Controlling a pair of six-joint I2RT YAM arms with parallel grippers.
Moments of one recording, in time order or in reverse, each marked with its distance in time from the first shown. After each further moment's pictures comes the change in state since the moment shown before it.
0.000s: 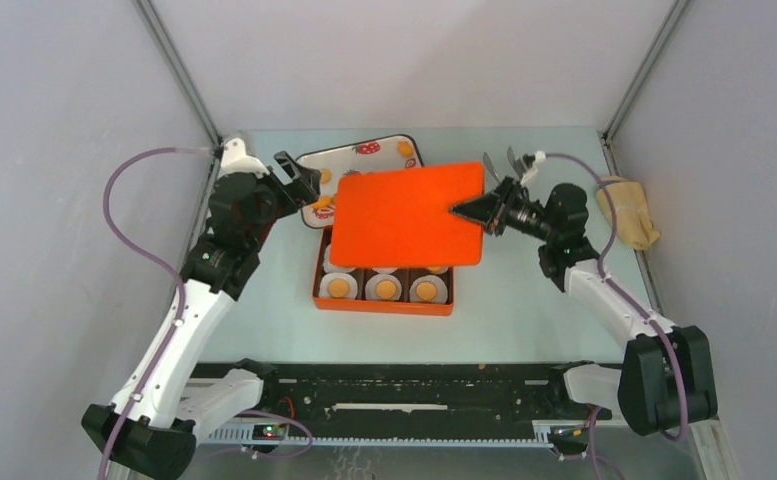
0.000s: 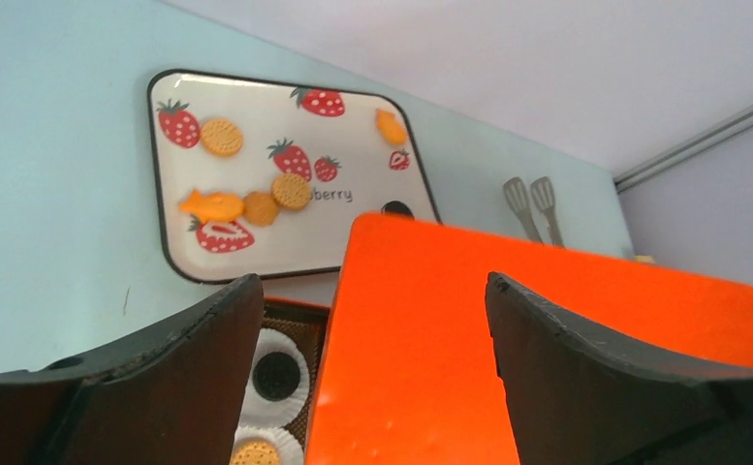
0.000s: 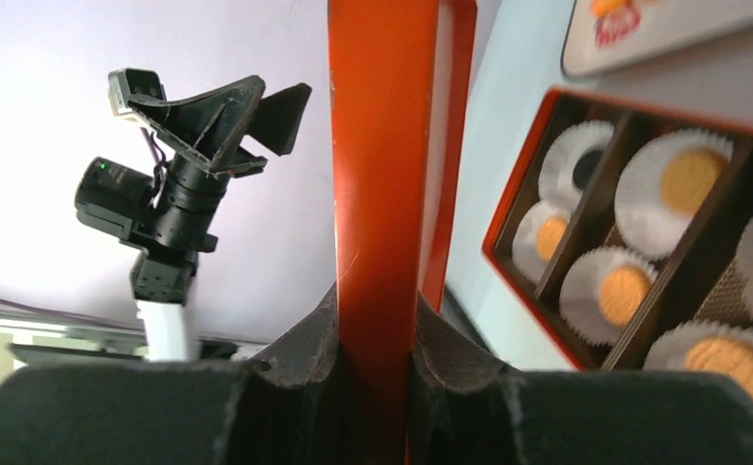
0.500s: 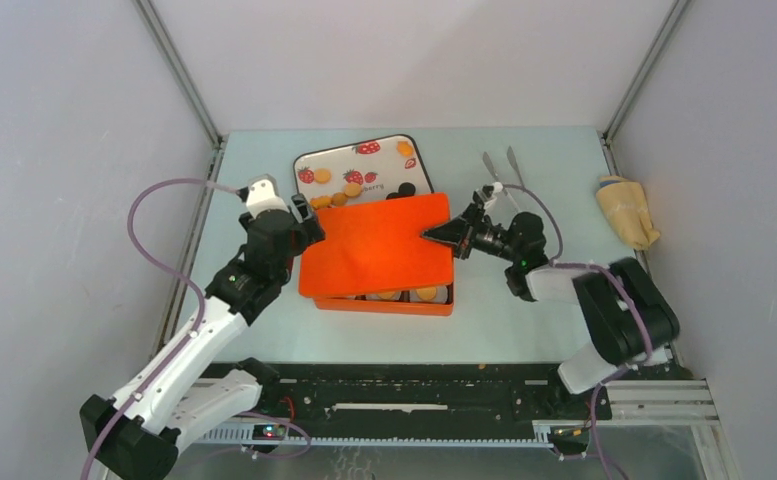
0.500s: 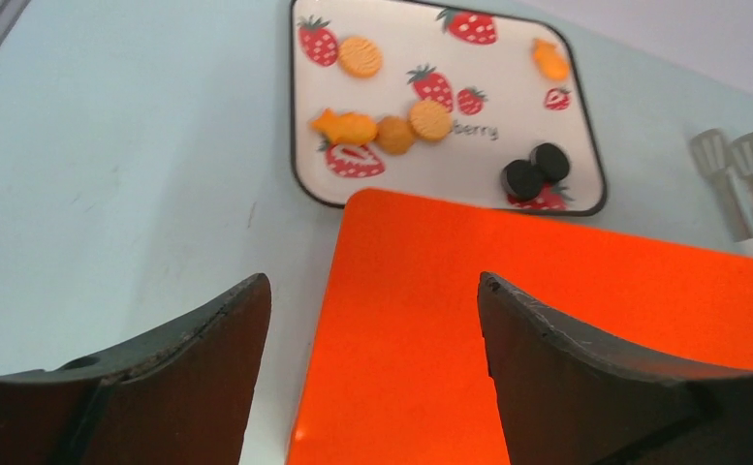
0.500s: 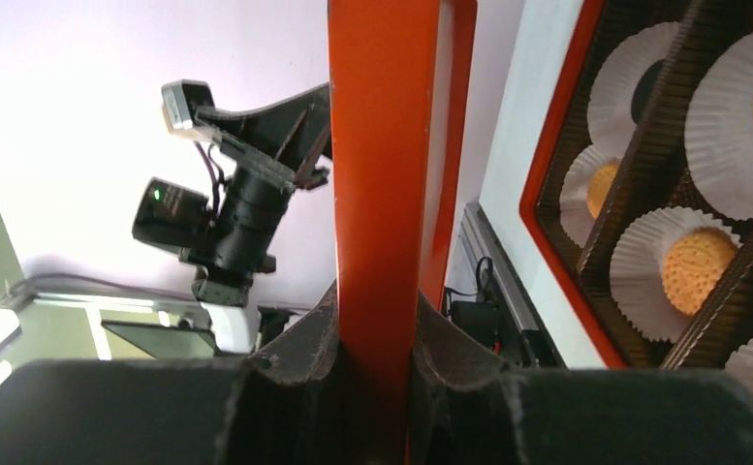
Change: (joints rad) left arm -0.206 -0.067 -0.235 -0.026 -0.401 0.036; right arm 0.144 0.279 -0.220 0.583 0.010 0.332
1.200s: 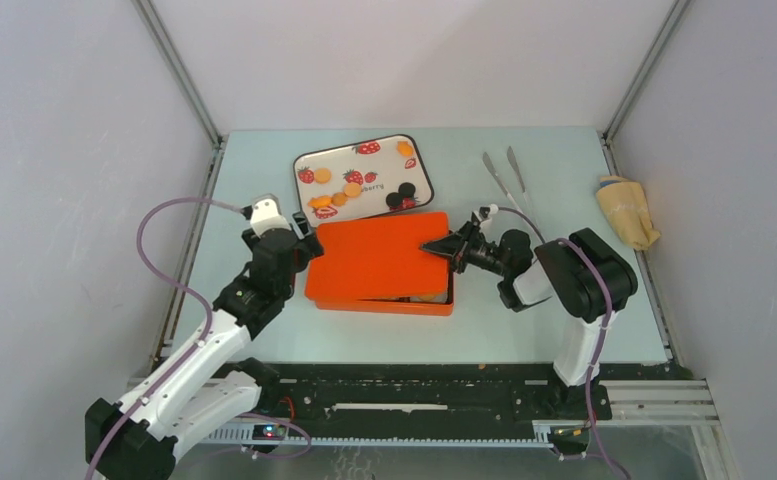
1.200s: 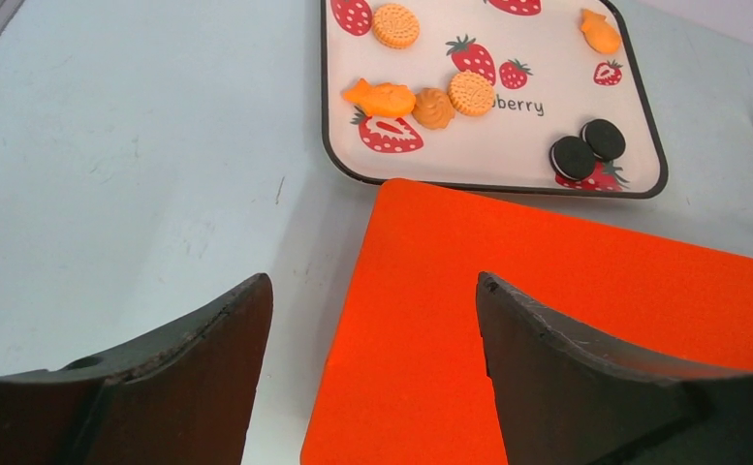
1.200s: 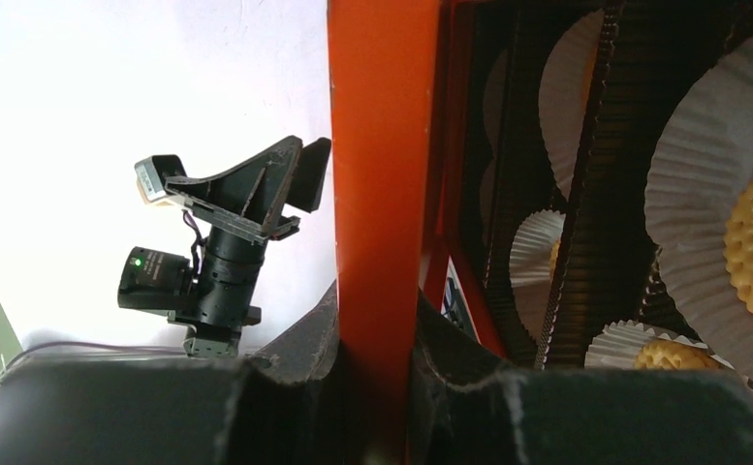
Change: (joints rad) left arm -0.001 -0.077 -0.207 0.110 -0.053 0.023; right arm 0.014 0.379 -0.063 0.353 0.102 0.071
